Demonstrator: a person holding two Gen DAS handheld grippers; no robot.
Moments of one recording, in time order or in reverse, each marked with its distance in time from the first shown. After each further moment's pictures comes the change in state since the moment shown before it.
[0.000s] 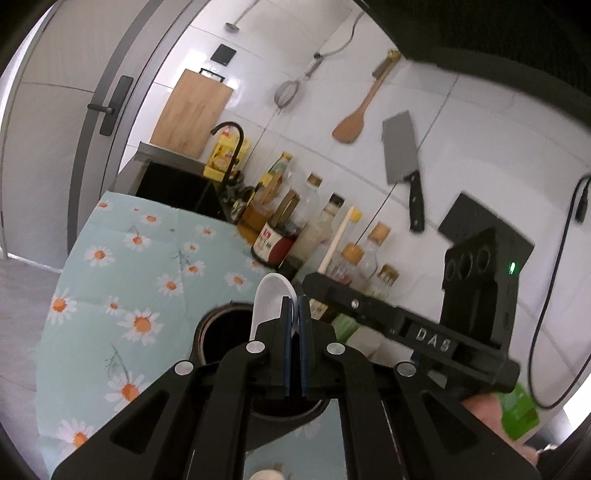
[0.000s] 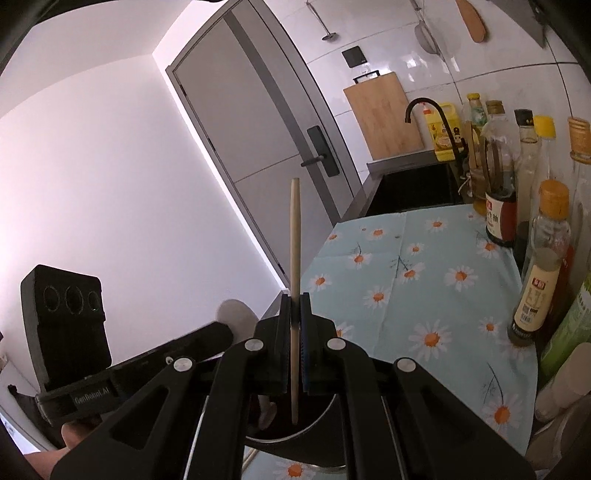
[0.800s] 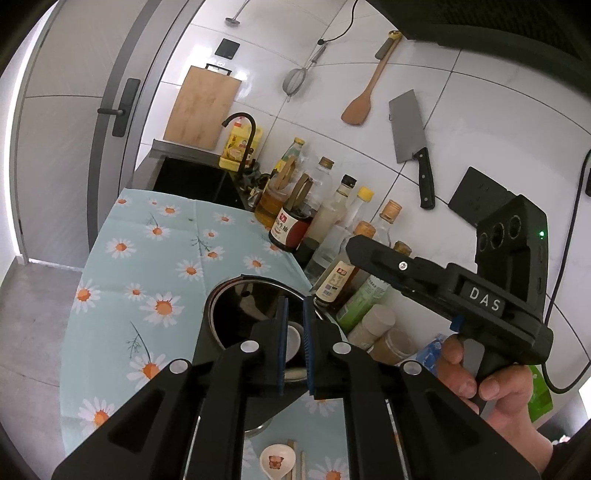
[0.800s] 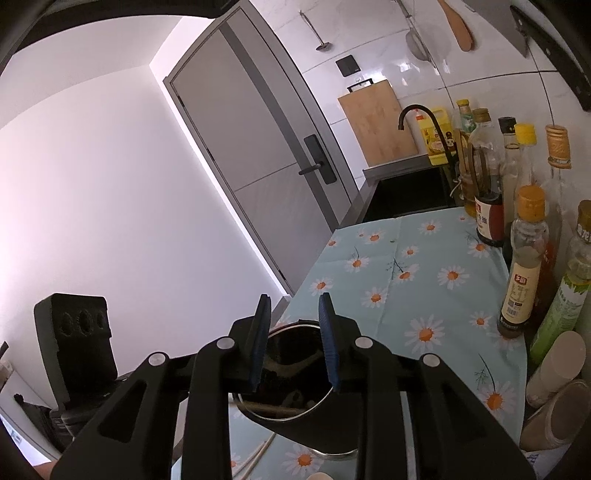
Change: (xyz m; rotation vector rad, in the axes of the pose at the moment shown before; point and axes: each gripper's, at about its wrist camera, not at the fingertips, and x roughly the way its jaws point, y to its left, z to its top) left arm -0.012 -0.012 -0.008 0.026 0.046 0.081; right arm -0.036 0.006 0.005 0.032 -0.040 0.001
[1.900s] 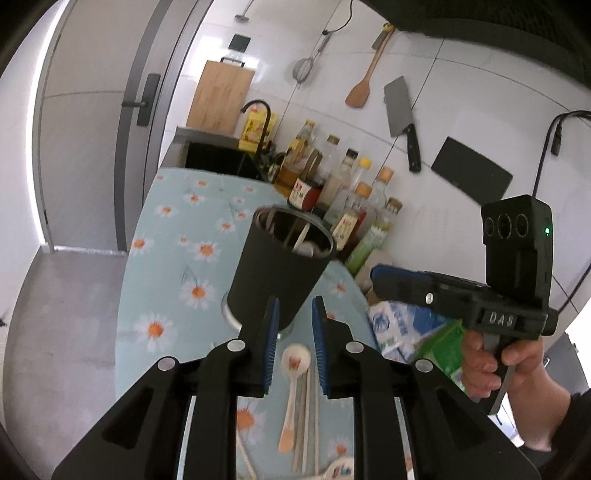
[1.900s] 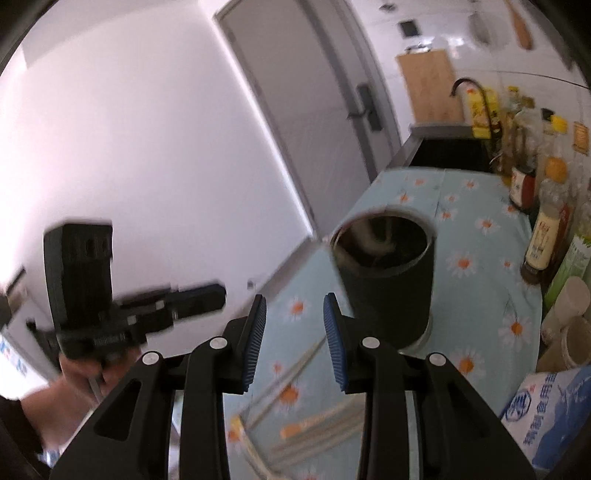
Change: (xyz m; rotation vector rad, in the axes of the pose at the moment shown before) left arm -0.110 -0.007 -0.061 0.017 0.087 0.073; right arm -0.043 0.091 -0.080 -0.183 0.284 0.078
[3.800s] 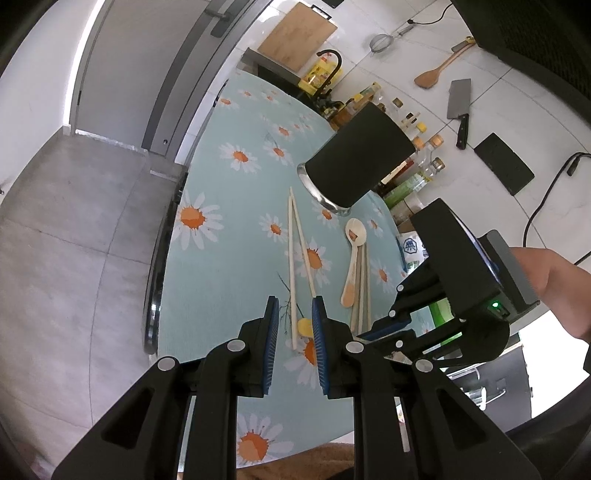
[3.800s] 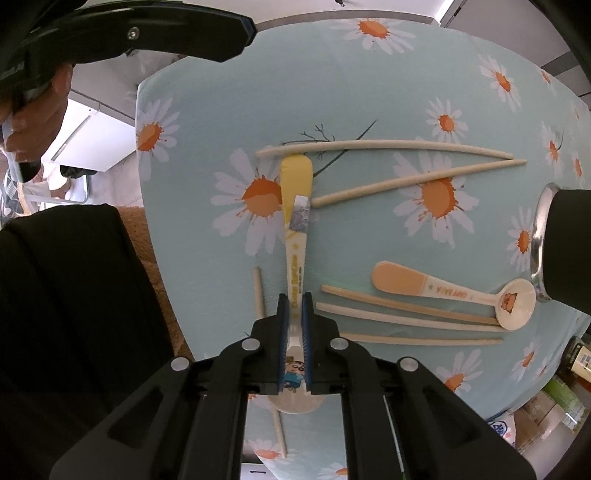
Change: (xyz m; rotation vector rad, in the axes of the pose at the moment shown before) left arm -0.039 0.098 -0.154 -0.317 0.139 -0.042; right arm 0.186 0.105 -0.157 -0.700 1.121 -0.033
